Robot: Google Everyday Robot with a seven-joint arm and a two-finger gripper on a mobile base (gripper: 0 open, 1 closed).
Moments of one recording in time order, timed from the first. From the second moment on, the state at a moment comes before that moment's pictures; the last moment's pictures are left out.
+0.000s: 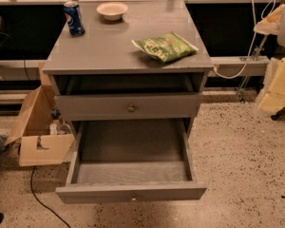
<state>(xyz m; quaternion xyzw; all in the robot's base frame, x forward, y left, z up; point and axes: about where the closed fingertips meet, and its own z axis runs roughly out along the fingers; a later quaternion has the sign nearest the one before) 0.436 -0.207 1.006 -0.60 0.77 -0.07 0.20</state>
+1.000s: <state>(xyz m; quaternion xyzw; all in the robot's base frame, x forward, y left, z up) 0.500 -0.194 0.998 -0.62 0.74 -0.09 0.23</state>
